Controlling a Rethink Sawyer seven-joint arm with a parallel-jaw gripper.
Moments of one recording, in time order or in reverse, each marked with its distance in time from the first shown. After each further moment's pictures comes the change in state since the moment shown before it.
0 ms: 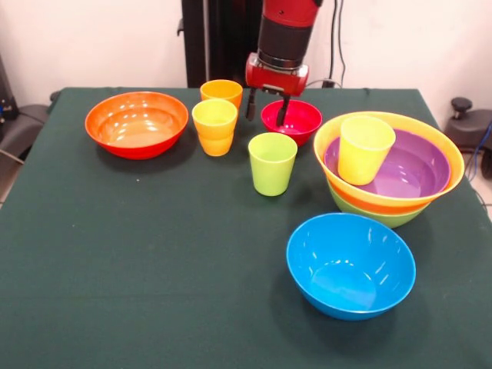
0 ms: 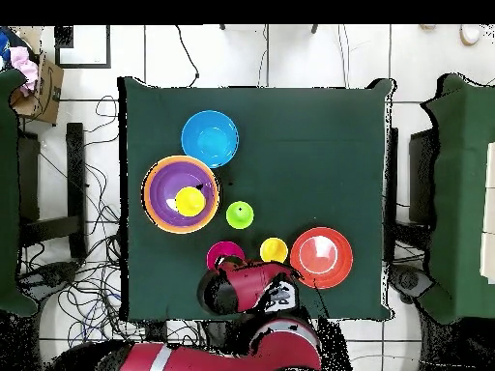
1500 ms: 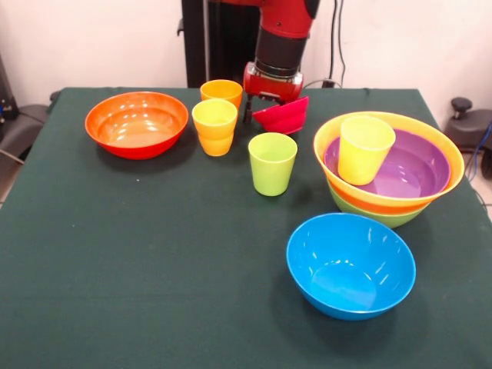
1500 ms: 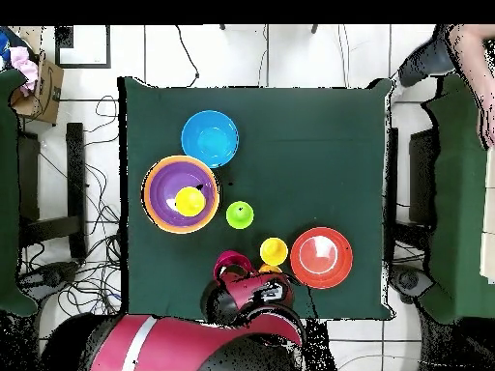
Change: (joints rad) arm 0.051 0.116 -0.069 0.000 0.000 -0.140 0.000
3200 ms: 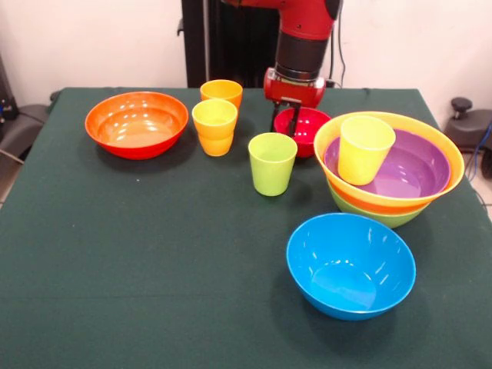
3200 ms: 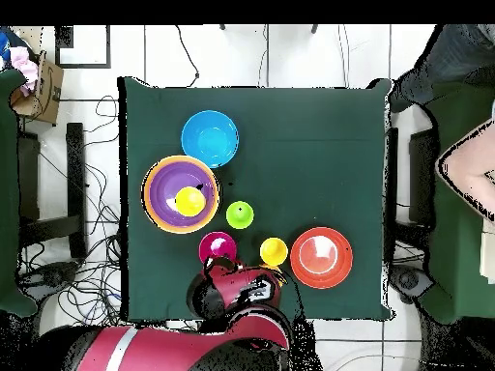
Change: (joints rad) arm 0.041 -0.035 0.034 0.002 0.081 -0.032 0.000
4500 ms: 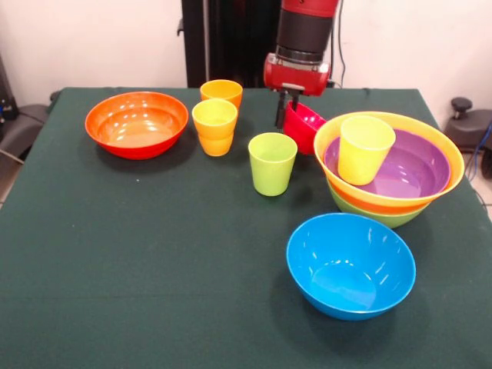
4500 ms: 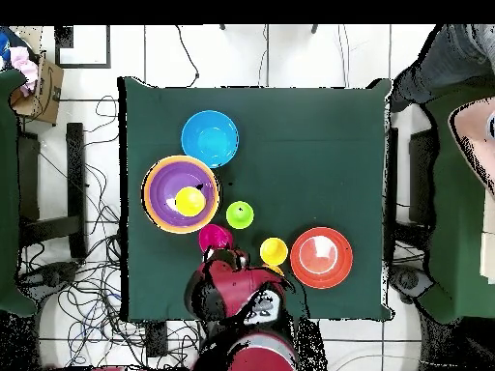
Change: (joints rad) arm -0.029 -0.142 -0.002 0.036 0.012 0.005 0.000
